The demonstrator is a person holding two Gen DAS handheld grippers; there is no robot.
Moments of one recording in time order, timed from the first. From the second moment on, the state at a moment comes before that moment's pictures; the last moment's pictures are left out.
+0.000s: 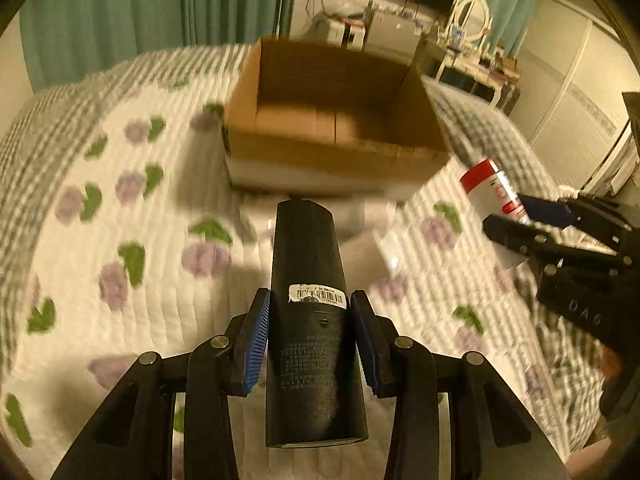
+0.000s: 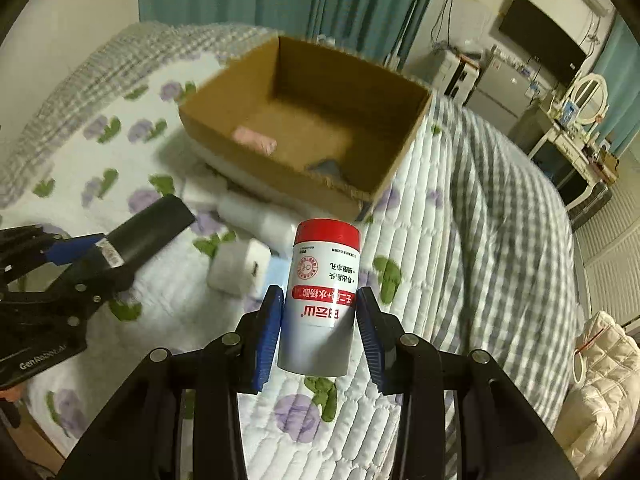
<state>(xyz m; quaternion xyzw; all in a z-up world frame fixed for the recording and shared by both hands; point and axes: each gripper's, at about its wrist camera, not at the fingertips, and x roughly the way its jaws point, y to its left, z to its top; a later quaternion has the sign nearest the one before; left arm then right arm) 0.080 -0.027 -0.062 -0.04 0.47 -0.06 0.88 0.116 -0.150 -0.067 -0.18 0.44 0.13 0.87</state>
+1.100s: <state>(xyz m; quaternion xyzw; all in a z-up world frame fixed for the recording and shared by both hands) 0.292 -0.044 -0.073 0.03 0.42 -0.05 0.91 0.316 -0.143 -0.084 -0.11 0.37 0.10 0.92</state>
